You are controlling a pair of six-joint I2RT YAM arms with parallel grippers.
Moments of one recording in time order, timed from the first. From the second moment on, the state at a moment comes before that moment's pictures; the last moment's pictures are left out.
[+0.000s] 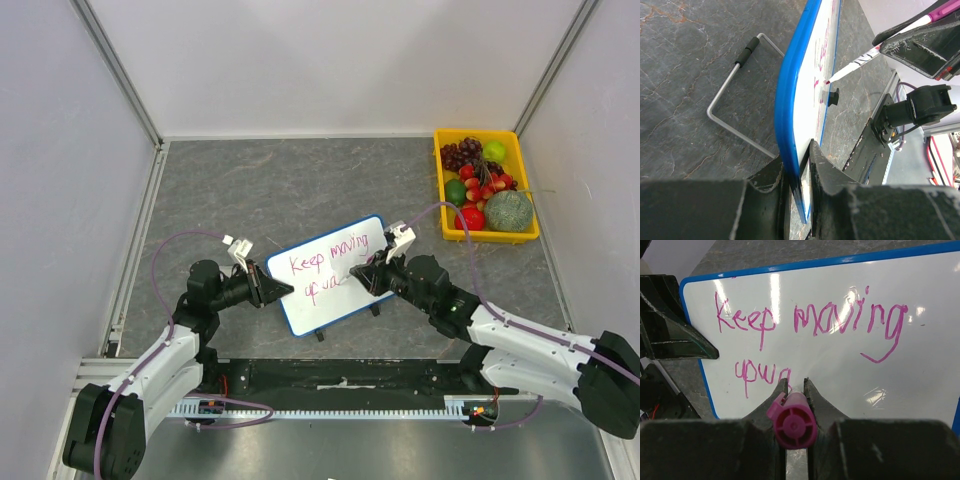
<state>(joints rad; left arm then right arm) -0.26 0.79 0.14 0.33 0.74 -0.54 0.86 0.97 0.42 0.30 0.07 0.44</state>
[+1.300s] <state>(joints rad) -0.26 0.79 0.14 0.33 0.74 -0.54 0.85 1.00 0.48 0.28 0.11 0.42</state>
